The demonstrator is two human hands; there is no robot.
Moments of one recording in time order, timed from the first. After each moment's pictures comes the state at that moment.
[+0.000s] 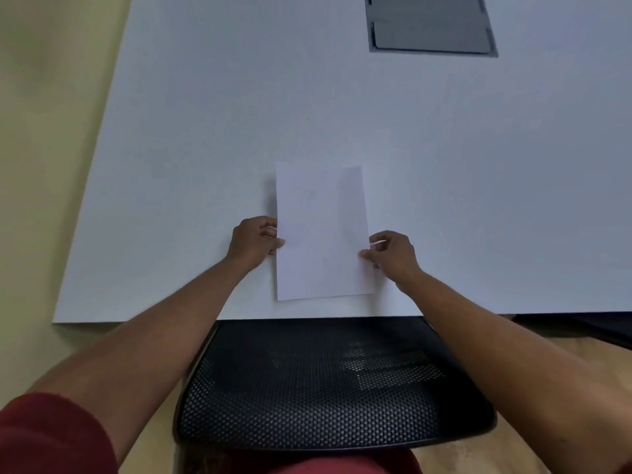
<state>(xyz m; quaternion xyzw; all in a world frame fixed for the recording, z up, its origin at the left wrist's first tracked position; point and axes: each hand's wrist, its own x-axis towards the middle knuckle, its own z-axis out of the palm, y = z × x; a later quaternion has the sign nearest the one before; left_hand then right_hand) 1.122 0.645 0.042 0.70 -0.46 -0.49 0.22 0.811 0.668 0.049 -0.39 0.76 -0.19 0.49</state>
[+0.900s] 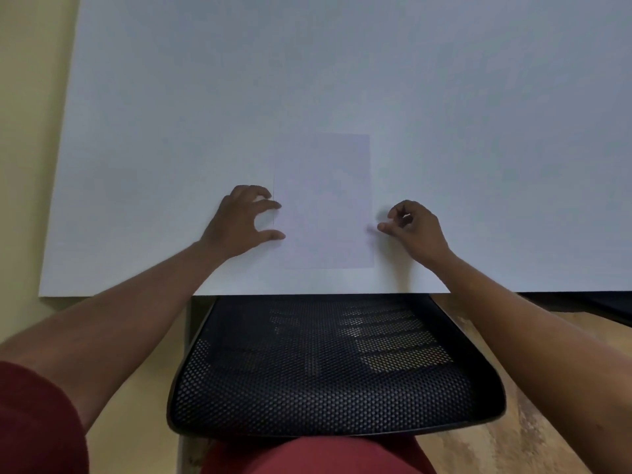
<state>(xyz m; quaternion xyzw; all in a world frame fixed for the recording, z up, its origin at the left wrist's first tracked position) 1.158 0.655 0.005 0.57 -0.77 -0.28 0.09 0.769 0.674 0.029 -0.54 0.71 -0.17 0.42</state>
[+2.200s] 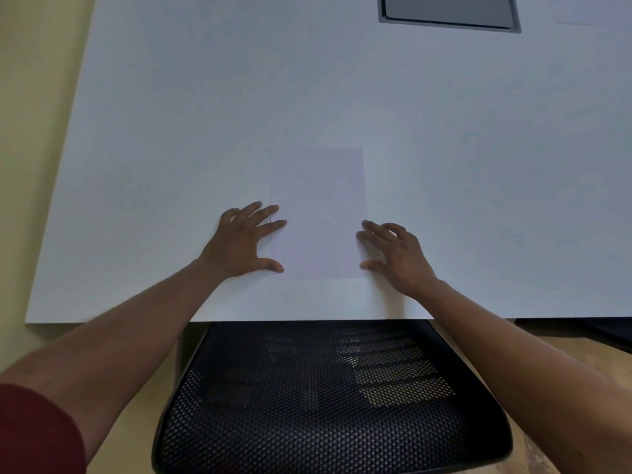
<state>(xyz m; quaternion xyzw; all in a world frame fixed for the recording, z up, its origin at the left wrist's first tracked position) 1.158 0.641 -0.016 0.51 -0.84 -0.17 0.00 0.772 0.672 -0.003 -0.79 0.57 0.00 0.23</state>
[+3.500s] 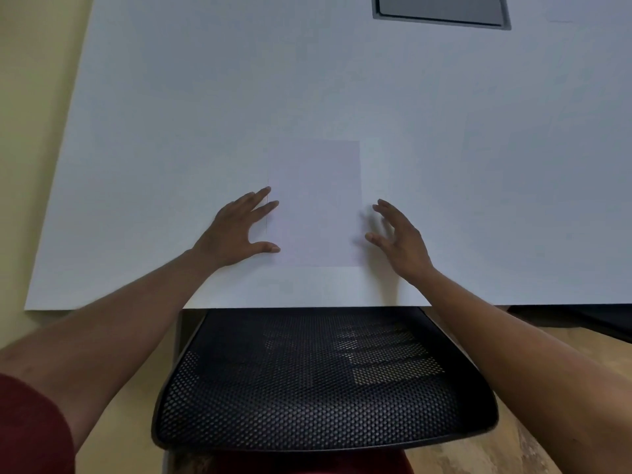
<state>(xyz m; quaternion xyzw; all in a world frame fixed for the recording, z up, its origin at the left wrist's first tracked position) 1.158 0.650 0.009 0.54 -0.79 -0.27 0.04 0.778 0.682 0.029 -0.59 0.65 -0.22 0.42</state>
